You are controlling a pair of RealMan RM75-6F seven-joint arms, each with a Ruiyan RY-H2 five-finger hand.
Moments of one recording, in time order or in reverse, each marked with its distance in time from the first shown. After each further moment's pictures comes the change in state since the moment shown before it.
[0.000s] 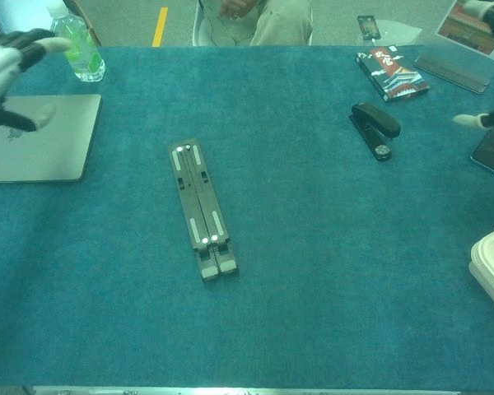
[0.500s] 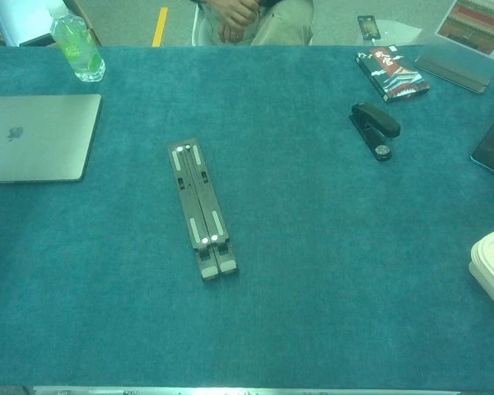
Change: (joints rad) left arm 0.239 0.033 0.045 -0.039 0.113 0.242 -0.068; right arm -0.109 0.059 -0.029 -0.019 0.025 0.030 0.065
